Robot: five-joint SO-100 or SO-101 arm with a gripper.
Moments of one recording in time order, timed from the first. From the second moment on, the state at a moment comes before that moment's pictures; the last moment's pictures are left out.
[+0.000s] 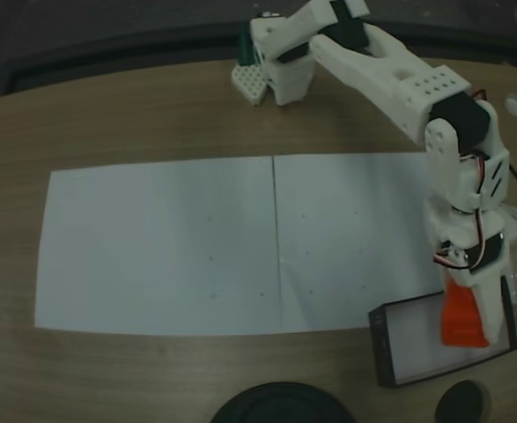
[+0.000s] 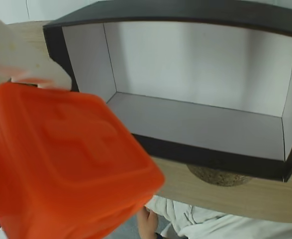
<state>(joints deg) -22.9 59.4 36.1 70.6 9.1</state>
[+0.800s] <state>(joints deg) -7.4 75.9 21.2 95.1 4.1</state>
